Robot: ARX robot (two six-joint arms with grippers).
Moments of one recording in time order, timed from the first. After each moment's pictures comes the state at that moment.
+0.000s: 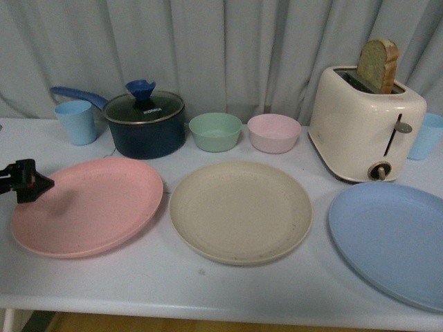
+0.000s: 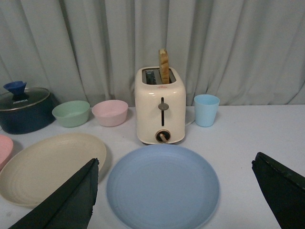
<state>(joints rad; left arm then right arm) 0.30 2.25 1.13 0.42 0.37 0.10 0.00 0.00 0.01 0.00 0.00 0.00</state>
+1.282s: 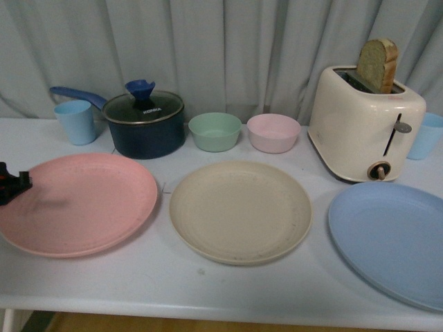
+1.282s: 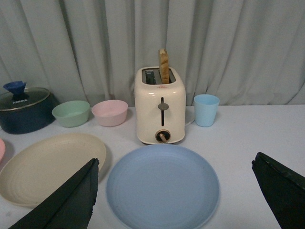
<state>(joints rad) 0.31 2.21 1.07 0.48 0.36 0.11 0.00 0.00 0.01 0.00 0.00 0.00</state>
